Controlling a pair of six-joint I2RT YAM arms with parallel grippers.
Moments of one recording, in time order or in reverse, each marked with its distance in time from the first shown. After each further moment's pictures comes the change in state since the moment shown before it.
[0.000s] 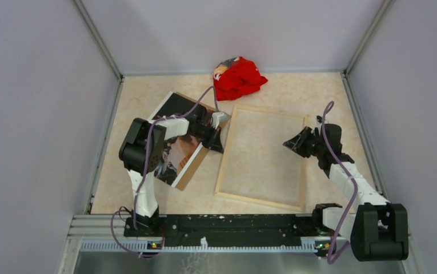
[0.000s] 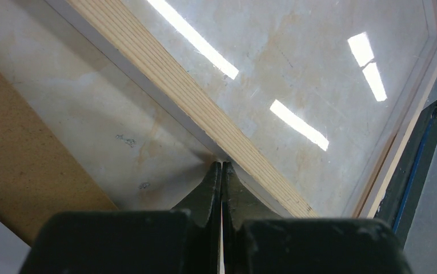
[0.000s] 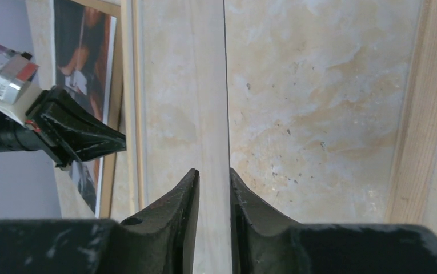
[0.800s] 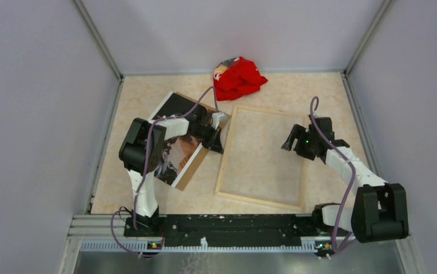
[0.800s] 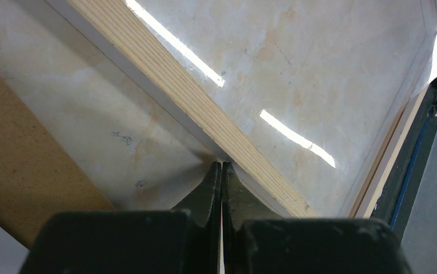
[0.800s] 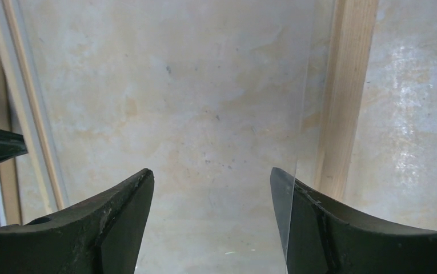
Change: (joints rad) left arm 0.001 0.000 0.000 -0.011 0.005 0.000; right arm 0.068 0.151 0.173 -0.298 0.216 -0.190
